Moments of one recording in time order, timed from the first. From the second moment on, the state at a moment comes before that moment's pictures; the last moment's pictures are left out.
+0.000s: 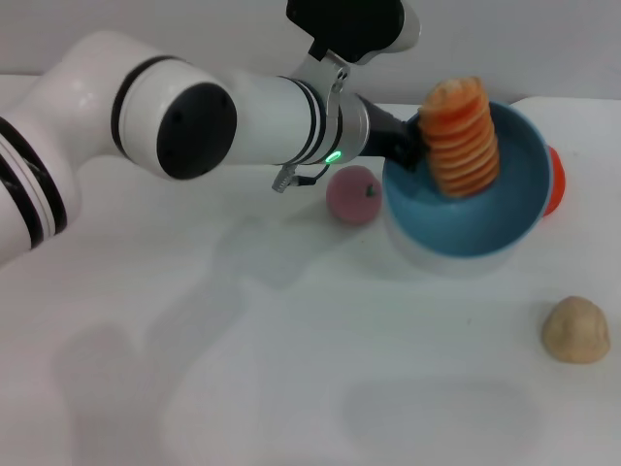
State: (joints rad) left arm -0.76 -2.08 1.97 0.98 -0.69 -0.50 0.22; right arm 0.21 2.07 -0.78 -0.56 -1.03 -1.49 1.40
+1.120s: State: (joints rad) left arm -0.74 -2.08 2.22 0.62 -0.70 0.29 0.00; right arm 0.21 2.07 -0.79 -0.52 -1.03 -1.52 1.40
